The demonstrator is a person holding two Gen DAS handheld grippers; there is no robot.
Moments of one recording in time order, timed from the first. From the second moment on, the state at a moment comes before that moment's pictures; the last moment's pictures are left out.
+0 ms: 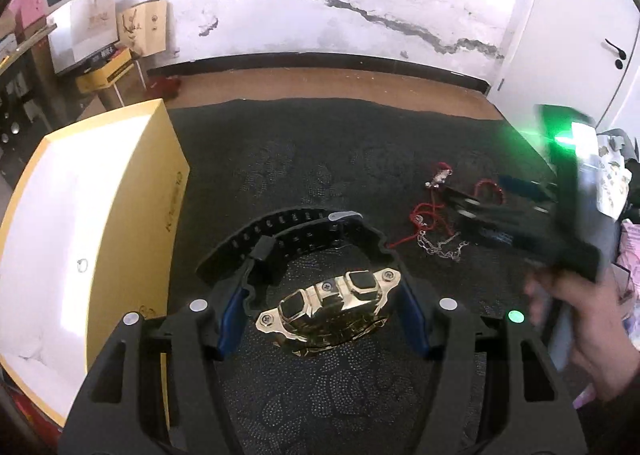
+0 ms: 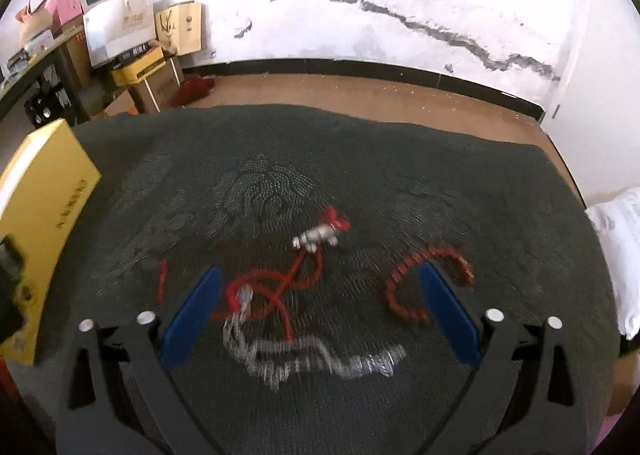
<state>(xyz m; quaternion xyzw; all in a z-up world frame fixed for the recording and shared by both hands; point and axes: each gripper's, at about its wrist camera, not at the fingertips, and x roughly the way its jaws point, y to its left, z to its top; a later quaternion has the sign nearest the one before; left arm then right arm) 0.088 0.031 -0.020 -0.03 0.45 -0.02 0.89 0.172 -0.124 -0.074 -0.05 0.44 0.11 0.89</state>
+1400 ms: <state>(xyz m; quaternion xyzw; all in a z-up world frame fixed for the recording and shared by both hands) 0.036 0.140 0.043 -0.04 0.41 0.03 0.91 0.066 -0.018 0.177 -0.07 0.33 0.25 0.91</state>
